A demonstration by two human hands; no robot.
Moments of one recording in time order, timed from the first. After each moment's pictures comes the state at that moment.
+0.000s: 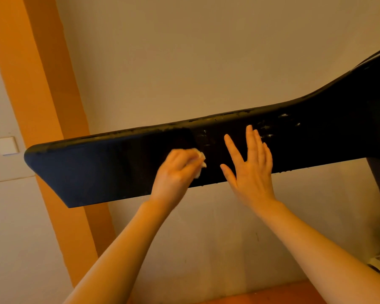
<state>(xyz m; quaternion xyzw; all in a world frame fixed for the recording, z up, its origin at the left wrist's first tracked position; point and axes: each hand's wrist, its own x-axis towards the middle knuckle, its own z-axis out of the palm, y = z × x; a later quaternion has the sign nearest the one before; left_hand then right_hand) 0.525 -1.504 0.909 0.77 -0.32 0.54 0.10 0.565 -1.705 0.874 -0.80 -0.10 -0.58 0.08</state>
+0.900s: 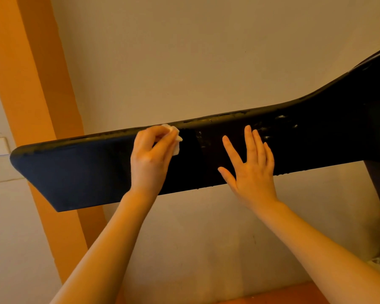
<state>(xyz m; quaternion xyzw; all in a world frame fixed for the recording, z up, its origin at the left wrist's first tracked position) 0.520 -1.493 0.946 0.72 -0.24 0.61 0.25 0.571 -1.716 0.876 -0.79 -0.10 -0.60 0.04</state>
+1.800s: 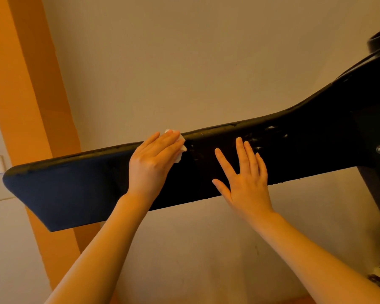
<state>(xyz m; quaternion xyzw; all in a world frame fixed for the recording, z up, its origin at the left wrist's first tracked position) 0.540 -1.496 0.968 0.65 -0.35 0.68 -0.01 0.571 -1.716 0.876 -0.80 -0.09 -0.59 0.04</state>
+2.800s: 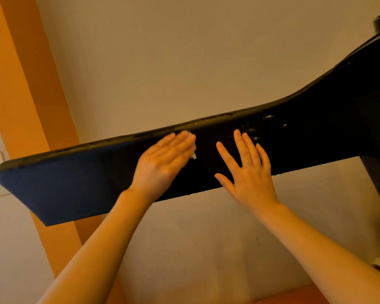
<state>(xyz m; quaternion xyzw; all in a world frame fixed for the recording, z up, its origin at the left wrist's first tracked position) 0.549 -1.502 0.950 0.66 -0.42 0.61 -0.13 0.576 -1.733 0.871 -0.79 -0.12 -0.60 0.02</state>
